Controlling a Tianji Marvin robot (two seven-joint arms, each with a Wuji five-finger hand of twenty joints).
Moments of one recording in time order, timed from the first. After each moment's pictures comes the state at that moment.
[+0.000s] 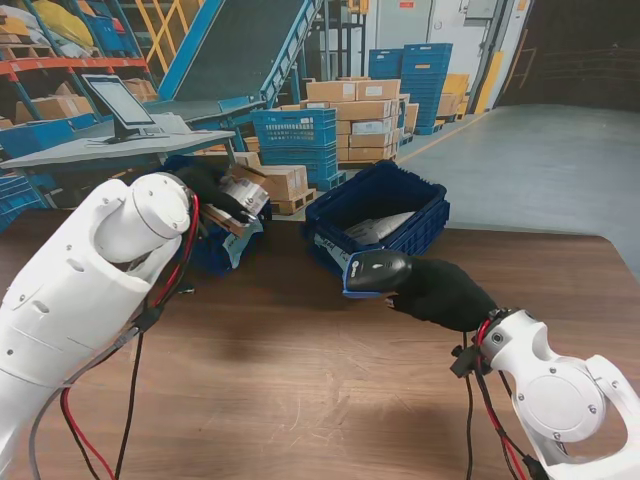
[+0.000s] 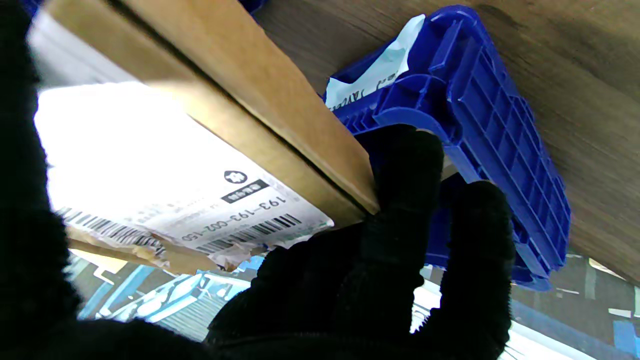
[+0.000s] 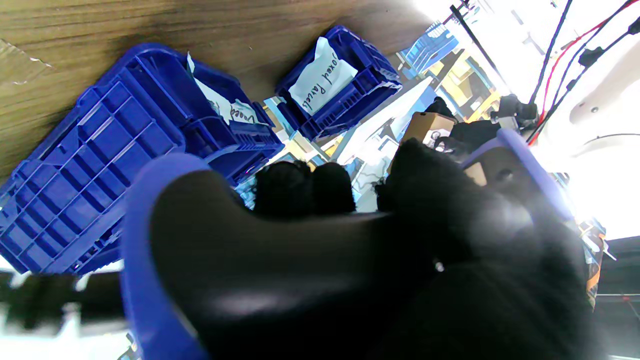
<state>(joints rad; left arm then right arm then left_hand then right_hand) 0.91 -1.08 -1.02 -1.53 0.49 0.73 -0.39 -1.75 -1.06 1.49 -2.01 -0.43 -0.13 0.24 0.59 -1.04 0.31 0.02 0.59 0.44 0.61 0.77 0.91 0.37 0.31 0.91 1.03 0.38 0.51 1.09 0.40 0.57 1.00 0.68 0.84 -0.46 0.73 -0.10 0.58 -0.10 0.95 0.85 0.80 0.10 0.92 0.85 0.92 0.08 1.10 0.92 0.53 0.18 1.23 0.96</state>
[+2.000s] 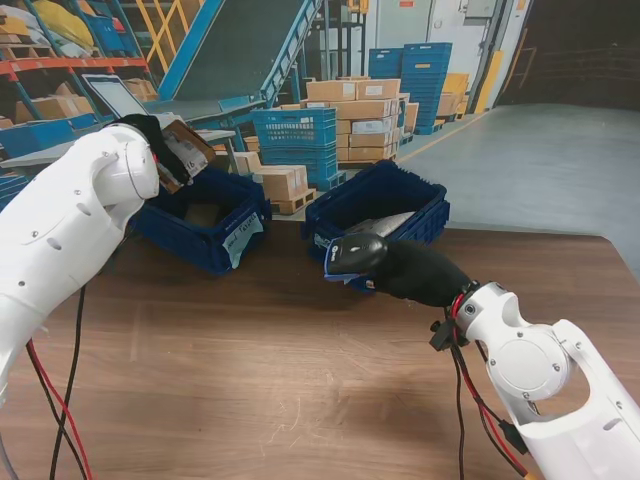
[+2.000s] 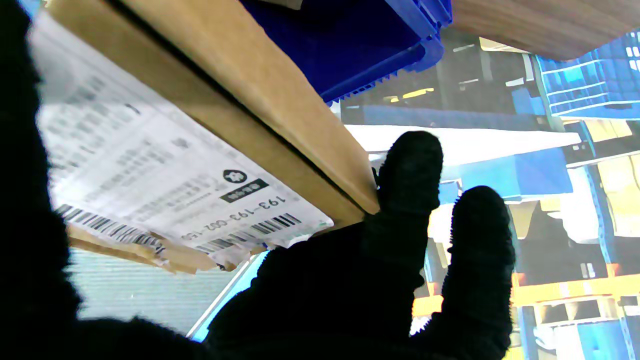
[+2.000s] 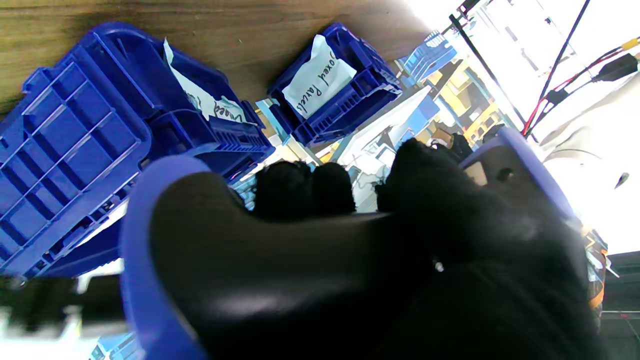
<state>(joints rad) 0.62 -1.07 -0.88 -1.12 0.82 0.55 -0.34 -1.57 -1.06 1.37 -1.90 -0.44 -0.09 0.26 0.59 -1.04 0.31 0.00 0.59 0.44 0.61 0.77 0.91 0.37 0.31 0.92 1.03 0.38 0.51 1.10 0.35 0.58 1.00 0.71 0.84 -0.46 0.73 -0.10 0.58 -0.10 0.95 0.85 0.80 0.10 0.91 0.85 0.92 0.08 1.10 0.92 0.53 0.18 1.23 0.96</state>
